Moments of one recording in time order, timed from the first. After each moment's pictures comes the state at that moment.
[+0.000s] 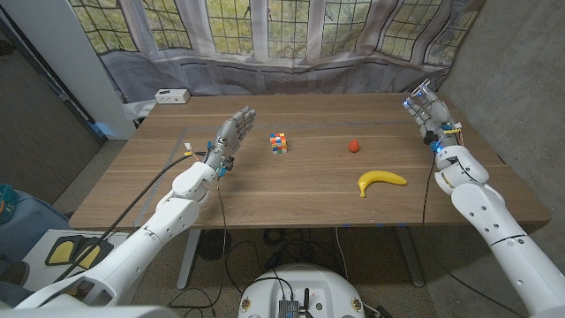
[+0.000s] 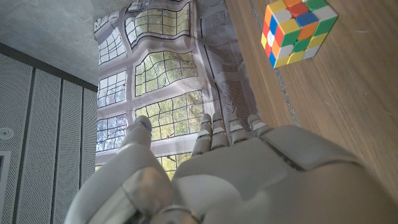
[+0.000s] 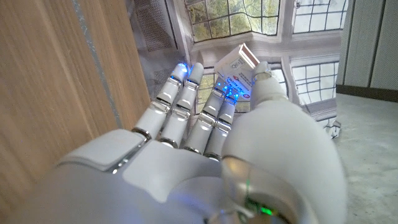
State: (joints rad) left arm 0.91 0.55 0.38 -1.45 -0.66 -0.34 -0.10; left_hand 0.22 0.13 0.38 -0.11 0.18 0.19 0.09 0.19 0.17 0.14 0.06 0.21 0.19 0.04 0.07 0.18 0.17 -0.10 0.12 0.20 0.18; right arm -1.11 -0.52 0.01 -1.77 1.09 0.09 -0.21; right_hand 0.92 0.13 0.26 -0.14 0.18 0.87 -0.14 0.27 0.20 0.97 -0.19 0.21 0.19 0.76 -0.08 0.40 0.24 0.69 -0.05 0.25 0.18
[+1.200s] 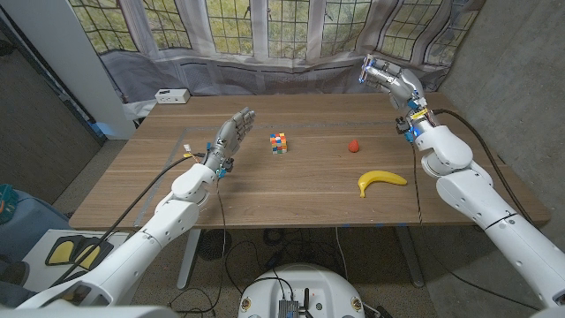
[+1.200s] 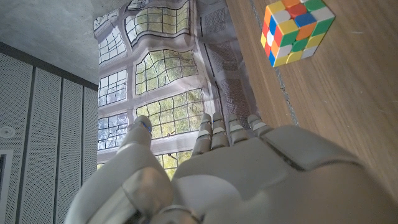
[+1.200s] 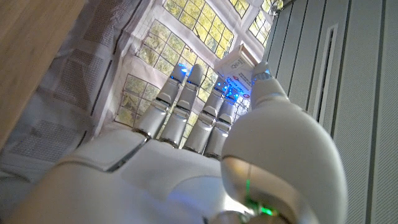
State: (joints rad) left arm 0.94 0.56 0.37 -1.48 -0.65 -0.34 -0.08; left_hand 0.22 0.13 0.39 -0.11 0.18 0.19 0.09 0.19 0.17 0.14 0.06 0.21 0.19 0.04 0.07 0.18 0.17 -0.10 0.12 0.20 0.18; right arm -0.98 -0.69 -0.22 -1.84 0.50 0.31 -0.03; right_hand 0.92 0.13 0.27 -0.15 0.18 0.87 -0.14 0.26 0.20 0.96 -0.19 0.21 0.19 0.74 -0.08 0.39 0.25 0.67 -0.04 0.25 0.18
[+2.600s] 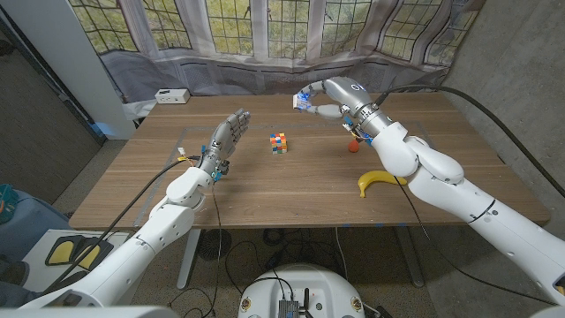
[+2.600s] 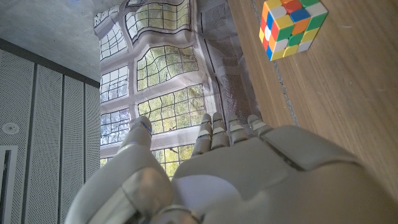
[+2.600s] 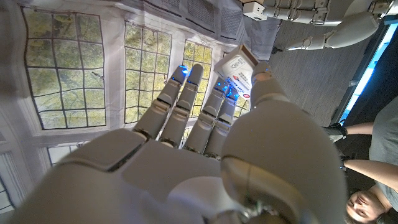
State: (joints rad) left arm 0.98 0.58 0.35 -1.51 -0.66 -0.35 -0.07; left_hand 0.21 0.13 0.40 -0.11 0.18 0.19 0.09 0.19 0.17 0.14 0.06 0.21 0.19 0.04 0.07 0.18 0.17 -0.10 0.12 0.20 0.18; right arm -0.85 -0.77 -0.51 -2.07 -0.62 -0.02 -0.18; right_hand 0.93 0.13 0.27 -0.15 0.17 0.87 -0.14 0.26 0.20 0.96 -0.20 0.20 0.19 0.74 -0.08 0.38 0.26 0.66 -0.05 0.24 0.18
